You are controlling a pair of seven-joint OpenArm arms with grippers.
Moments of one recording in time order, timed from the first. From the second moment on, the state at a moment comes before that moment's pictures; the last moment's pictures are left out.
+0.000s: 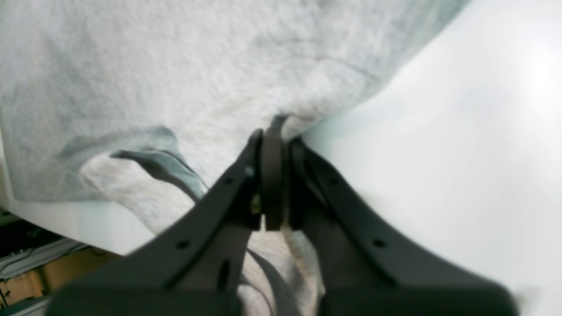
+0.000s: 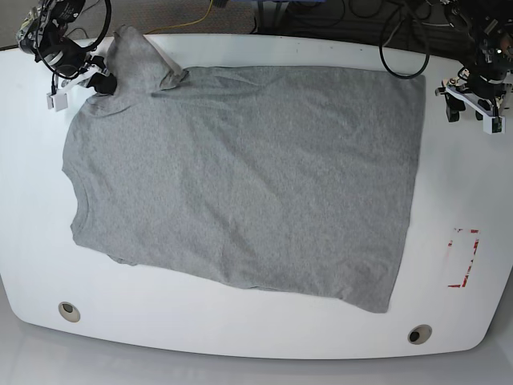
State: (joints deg) left arm 14.3 -5.2 -51.0 98.2 -12.5 -41.8 48.3; right arm -20.0 13.9 47.0 82.9 54.8 37.4 -71.3
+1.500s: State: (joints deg) left arm 24.3 -1.2 -41.4 103.2 -12.5 -41.8 47.0; right arm -19.9 13.9 44.5 82.9 55.0 37.6 -71.1
